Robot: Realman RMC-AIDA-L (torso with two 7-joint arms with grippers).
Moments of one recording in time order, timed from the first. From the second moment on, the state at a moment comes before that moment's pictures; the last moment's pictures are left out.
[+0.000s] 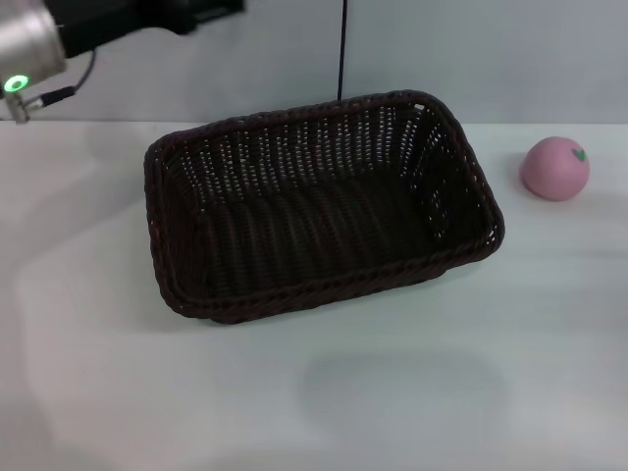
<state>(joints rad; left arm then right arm) -0.50 -2.07 0.99 0.92 1.48 1.18 -1.41 0.40 2.07 -0.25 -0.07 -1.07 -1.30 0.81</state>
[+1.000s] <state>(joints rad) -0.33 -2.07 0.99 0.50 0.95 1.25 -1.12 0.60 1.97 -0.47 -0.85 -2.32 -1.37 1.93</state>
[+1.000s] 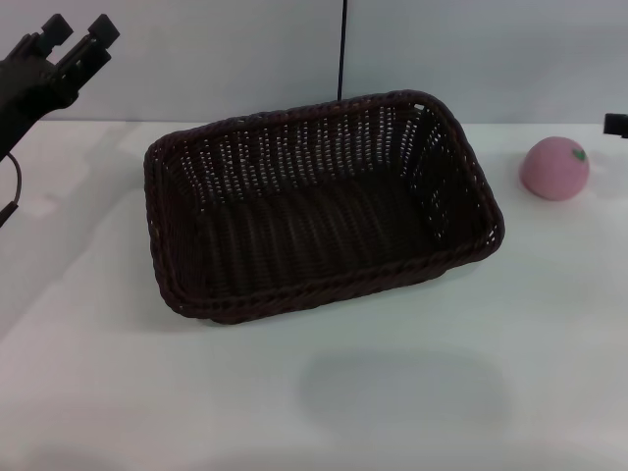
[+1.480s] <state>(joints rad) -0.32 -2.07 0.99 0.48 0.94 1.30 -1.12 0.70 1.96 -0.61 -0.84 -2.50 -1.30 2.01</state>
